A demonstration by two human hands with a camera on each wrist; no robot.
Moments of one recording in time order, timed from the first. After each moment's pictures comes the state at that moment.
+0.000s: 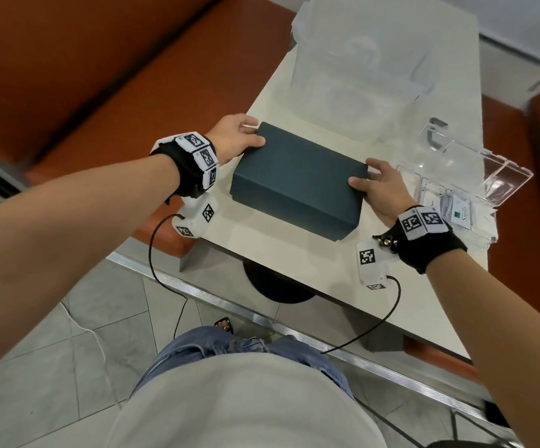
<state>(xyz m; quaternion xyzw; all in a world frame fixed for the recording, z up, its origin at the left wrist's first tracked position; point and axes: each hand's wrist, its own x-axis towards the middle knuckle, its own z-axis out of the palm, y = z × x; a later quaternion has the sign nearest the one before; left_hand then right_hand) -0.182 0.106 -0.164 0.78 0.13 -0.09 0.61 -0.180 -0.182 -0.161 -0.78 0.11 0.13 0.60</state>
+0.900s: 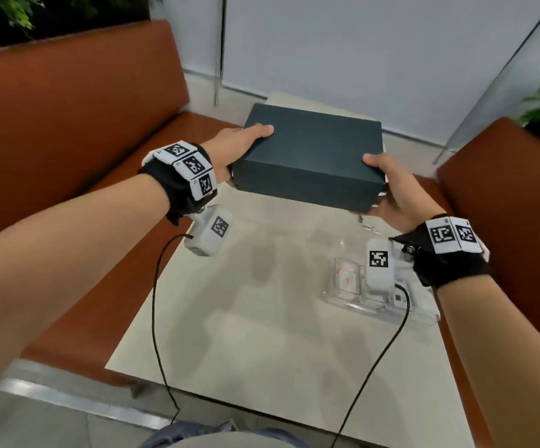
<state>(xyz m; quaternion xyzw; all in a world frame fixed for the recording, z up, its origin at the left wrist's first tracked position) -0.075 0.038 -0.006 0.69 0.09 -0.11 0.71 -0.106 -0.231 -0.001 -0.72 0.04 0.07 0.68</state>
